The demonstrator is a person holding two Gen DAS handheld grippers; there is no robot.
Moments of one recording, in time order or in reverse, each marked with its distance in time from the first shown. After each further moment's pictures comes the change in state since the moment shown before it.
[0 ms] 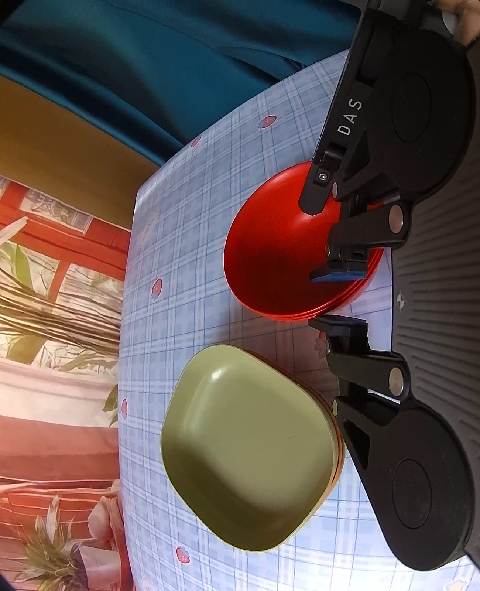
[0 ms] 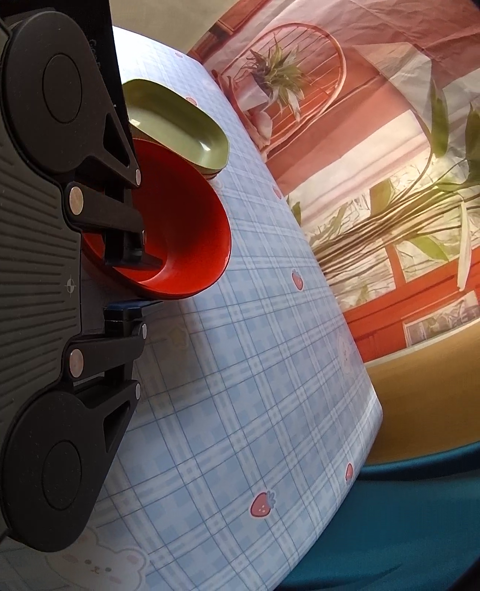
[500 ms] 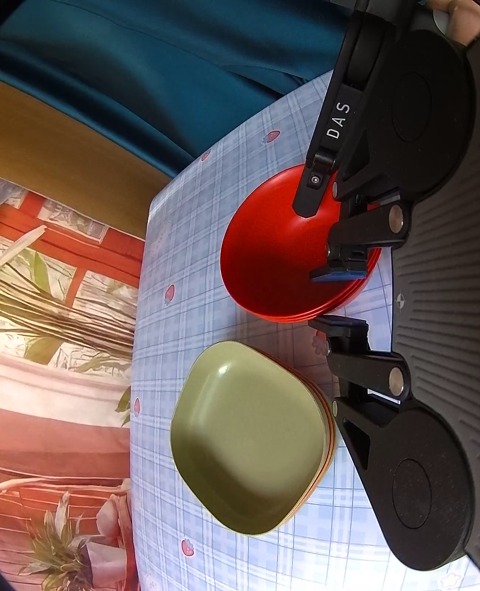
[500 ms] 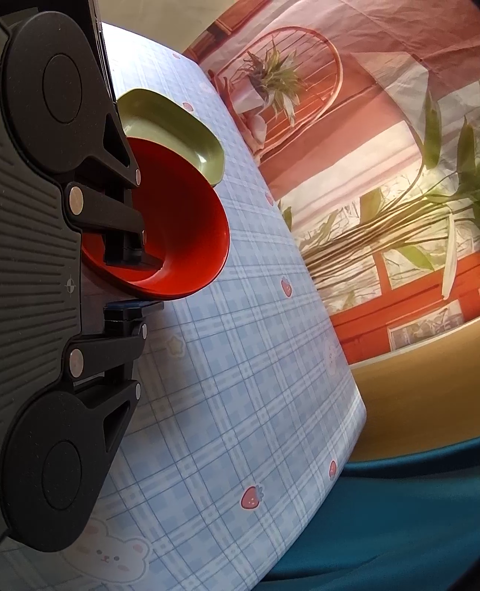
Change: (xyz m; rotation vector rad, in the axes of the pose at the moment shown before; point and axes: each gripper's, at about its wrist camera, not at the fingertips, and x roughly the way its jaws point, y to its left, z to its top) left arm -0.021 0.008 -0.008 -0.007 -0.048 -0.036; right arm -0.016 0.016 -0.003 -0.024 -0.038 -0.017
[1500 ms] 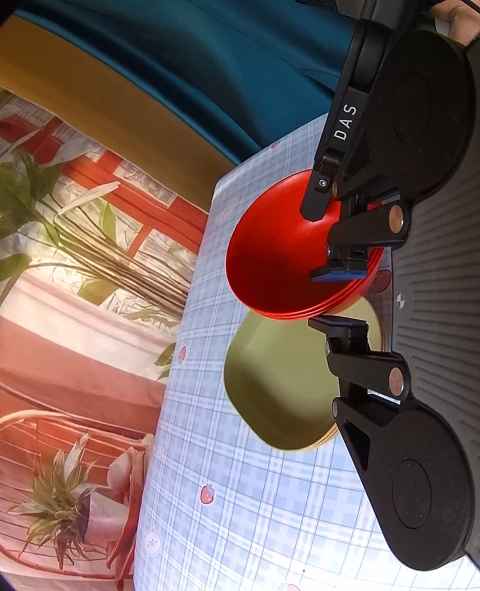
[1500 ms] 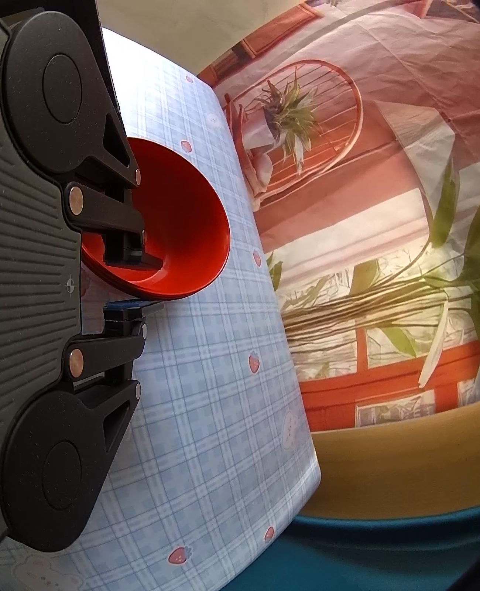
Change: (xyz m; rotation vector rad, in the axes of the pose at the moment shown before) left arm -0.037 0.061 0.016 -0.152 -0.128 -0.018; right arm 0.011 0.086 0.029 -0.150 -0.004 0.045
